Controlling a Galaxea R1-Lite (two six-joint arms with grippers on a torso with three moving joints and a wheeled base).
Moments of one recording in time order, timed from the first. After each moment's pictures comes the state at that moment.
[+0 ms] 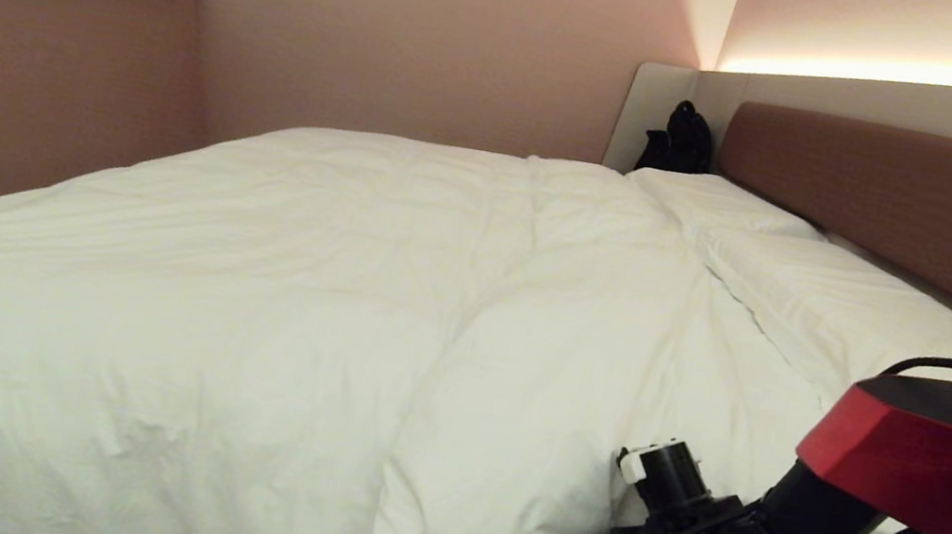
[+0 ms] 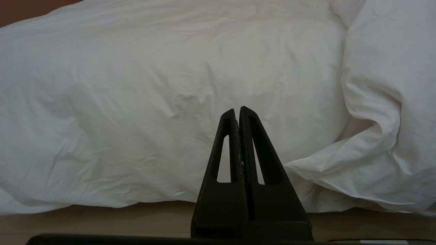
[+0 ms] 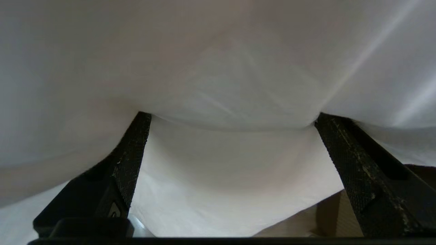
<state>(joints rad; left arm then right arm) -0.01 0.00 -0.02 0.05 -0.03 0.02 0.44 2.25 -0.76 -0.45 -0.33 0.18</state>
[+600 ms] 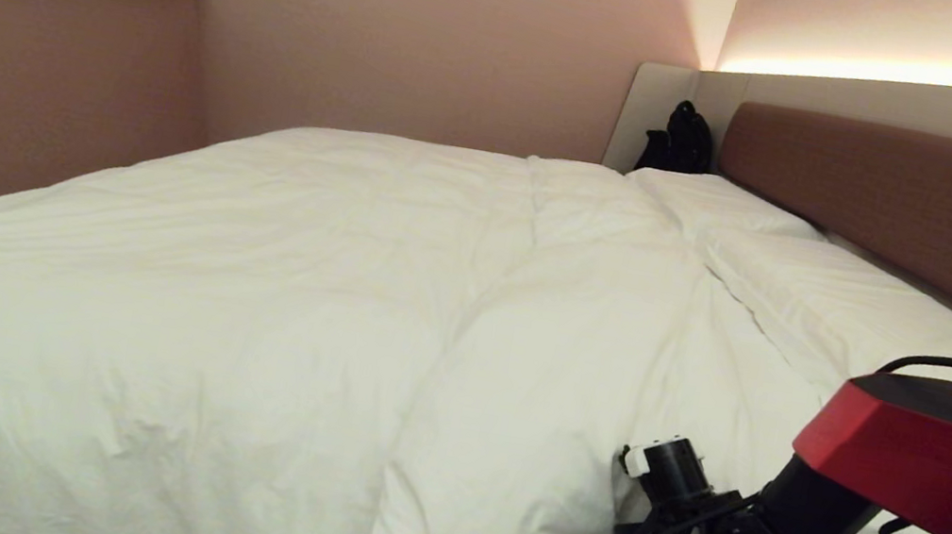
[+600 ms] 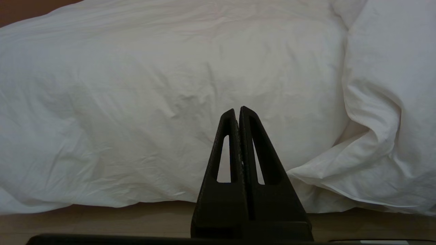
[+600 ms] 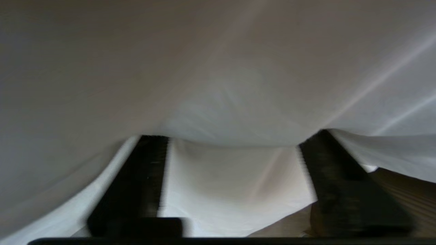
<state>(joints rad) -0.01 0.00 -0.02 0.05 -0.03 0.02 0.40 2.27 -0.79 -0.45 -0.32 0.15</state>
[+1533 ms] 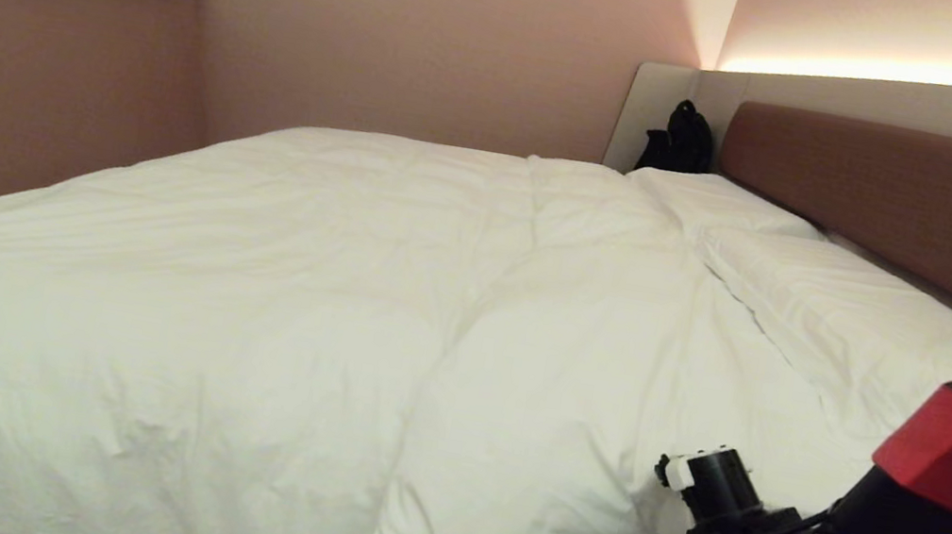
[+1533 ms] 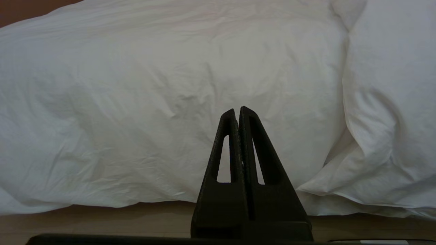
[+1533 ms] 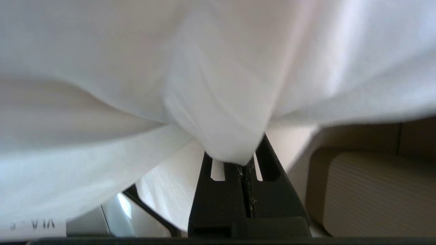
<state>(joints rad) -0.01 0.00 -0.02 0.05 -0.03 0.02 0.38 2.11 -0.62 -0.45 -0.33 0.16</state>
